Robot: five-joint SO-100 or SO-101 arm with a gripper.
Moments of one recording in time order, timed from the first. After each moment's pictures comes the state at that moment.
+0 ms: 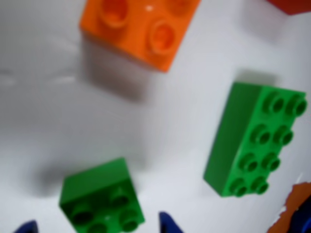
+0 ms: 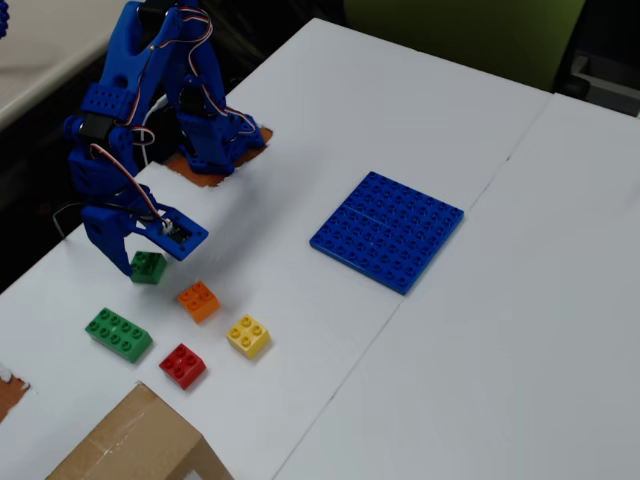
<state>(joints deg) 72.0 100.6 115.4 49.7 -176.5</state>
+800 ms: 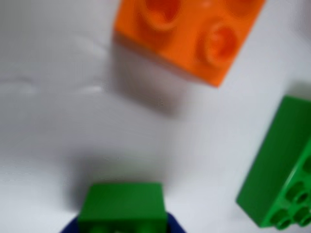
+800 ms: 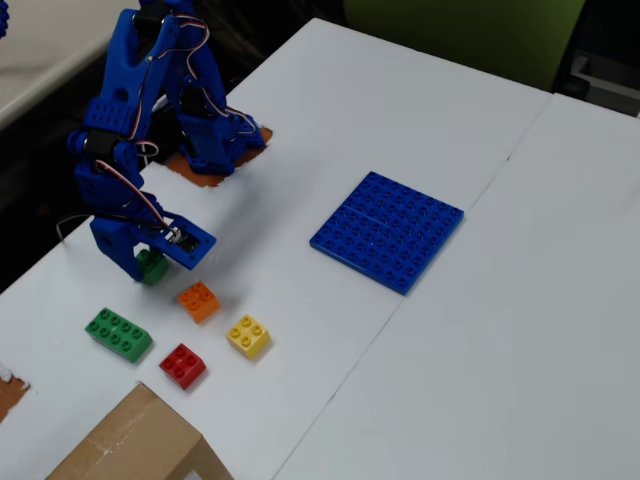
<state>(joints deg) 70.3 97.1 116.4 49.8 -176.5</state>
